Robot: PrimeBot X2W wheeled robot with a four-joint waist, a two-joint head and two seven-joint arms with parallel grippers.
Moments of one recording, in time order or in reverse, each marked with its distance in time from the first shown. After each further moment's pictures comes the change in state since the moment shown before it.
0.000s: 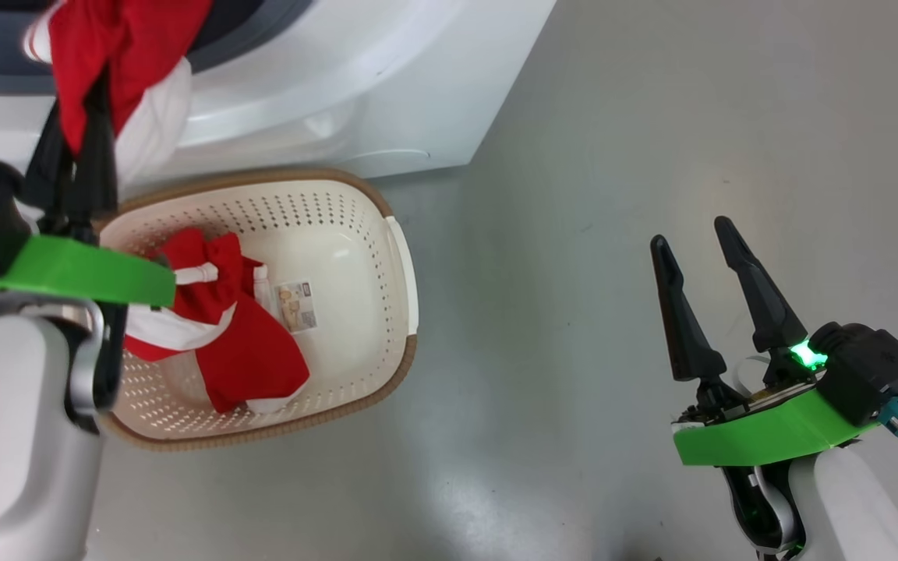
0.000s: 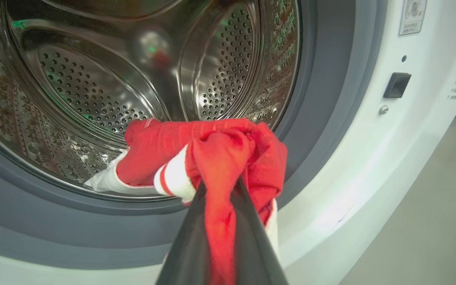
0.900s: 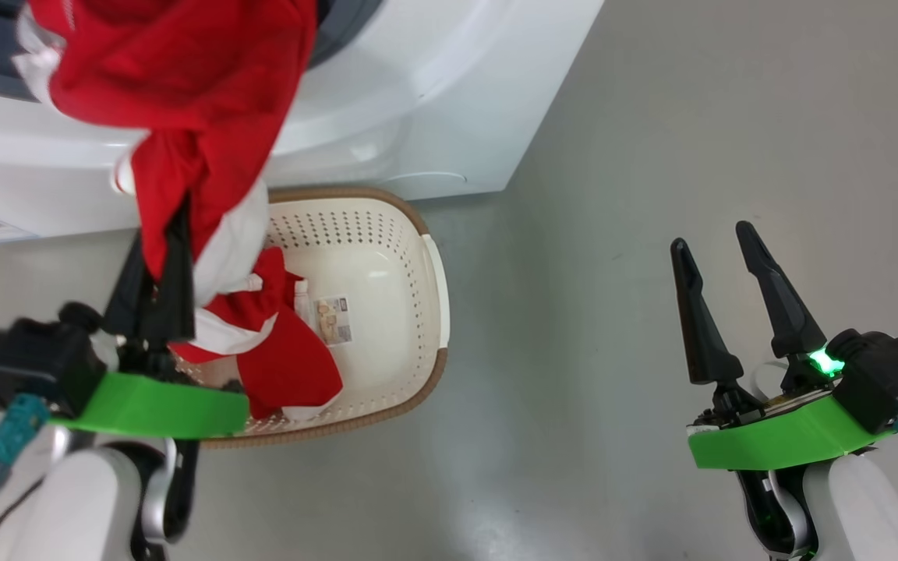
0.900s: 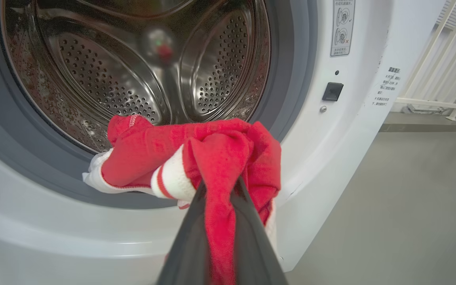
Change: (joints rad) left arm 0.291 -0.041 -0.024 -0.300 -0.028 0.090 0.052; right arm 0.024 0.000 -0.036 -0.015 -0.018 0.000 0.000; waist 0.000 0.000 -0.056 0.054
